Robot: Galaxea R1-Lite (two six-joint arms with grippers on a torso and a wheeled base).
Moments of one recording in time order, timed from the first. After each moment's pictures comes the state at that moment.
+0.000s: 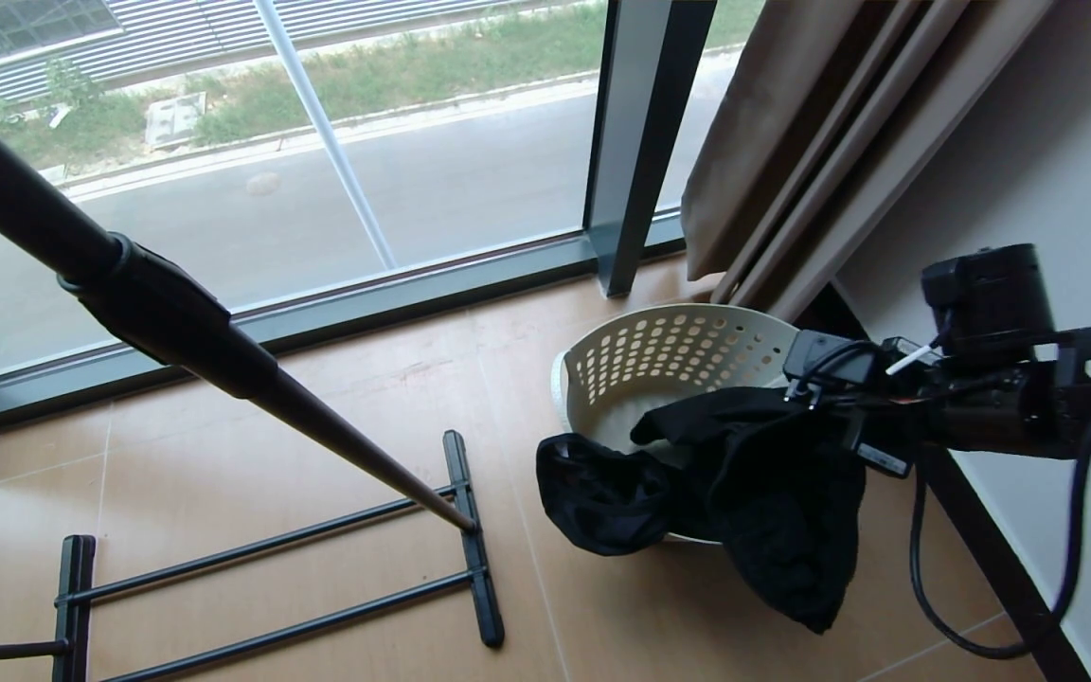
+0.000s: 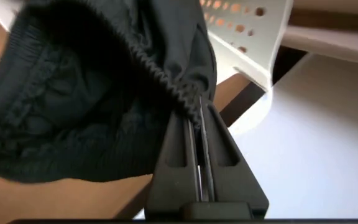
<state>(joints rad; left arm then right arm) -0.01 0.01 -0.01 0.05 -0.11 0.08 0.28 1.67 -0.99 -0.02 -0.22 -0.87</state>
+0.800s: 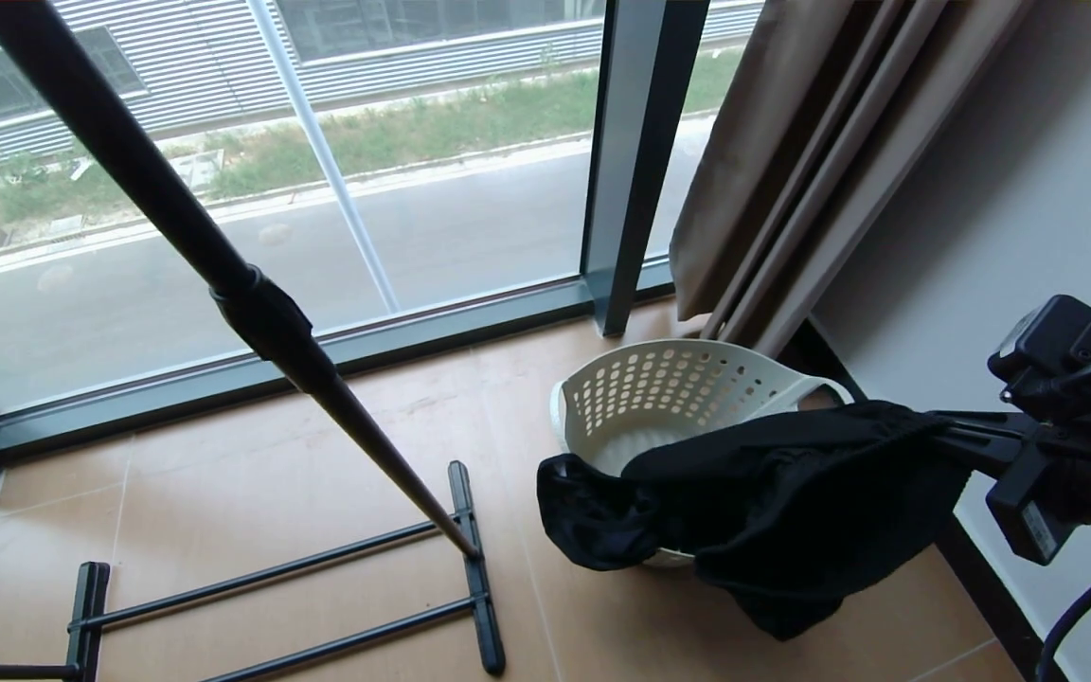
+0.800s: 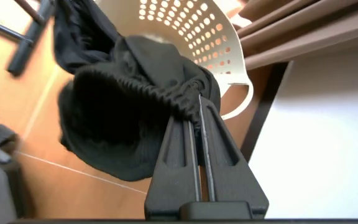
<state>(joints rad) -0.01 0.01 -0.01 0.06 -0.12 0.10 0.41 1.20 -0.72 -0.02 -0.14 -0.48</state>
